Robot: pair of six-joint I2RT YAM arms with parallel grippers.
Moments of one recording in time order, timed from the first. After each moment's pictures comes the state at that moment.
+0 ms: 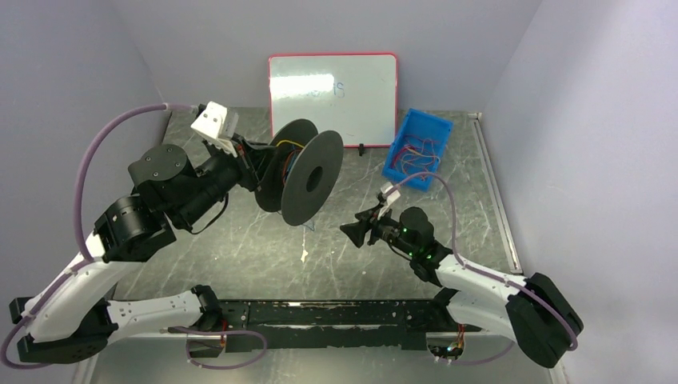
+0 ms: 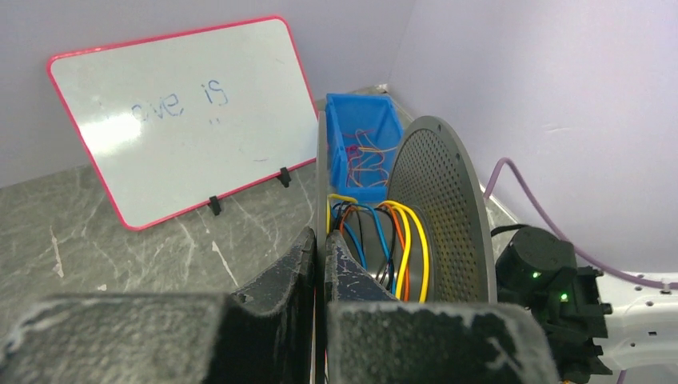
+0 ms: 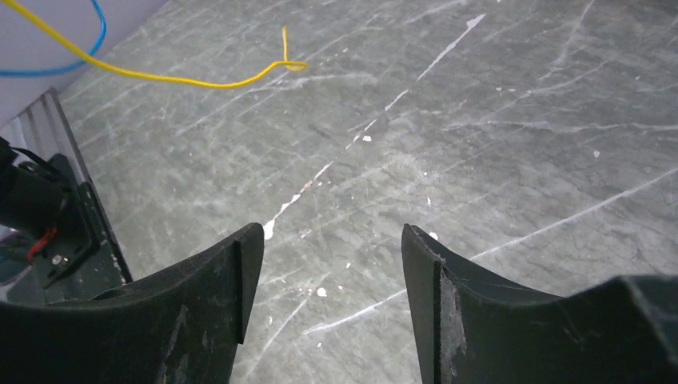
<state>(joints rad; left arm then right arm) -0.99 0.94 1.48 -0.55 -0.37 -0.23 0.68 1.01 0.29 0.54 -0.22 0.28</state>
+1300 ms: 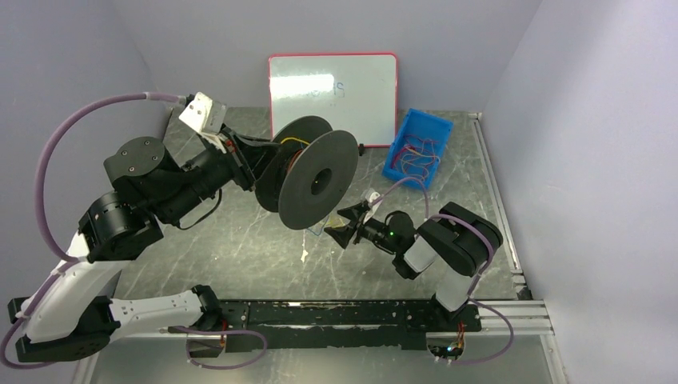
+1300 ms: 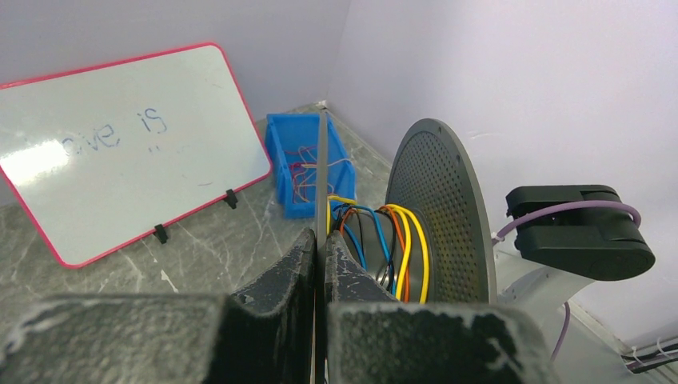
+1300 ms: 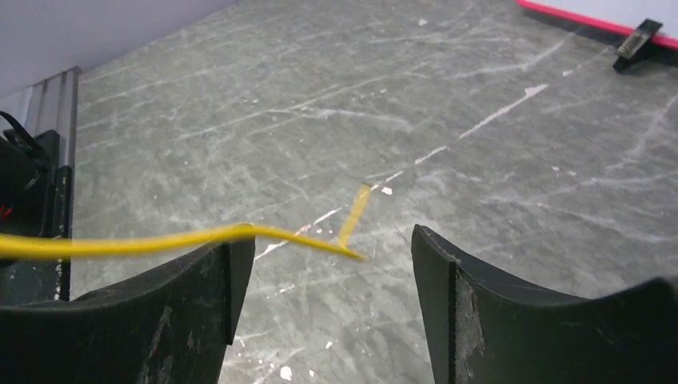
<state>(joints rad) -0.99 0.98 1.61 -0.58 -0.22 -0.26 0.68 1.75 0.23 1.52 -0.37 0.20</state>
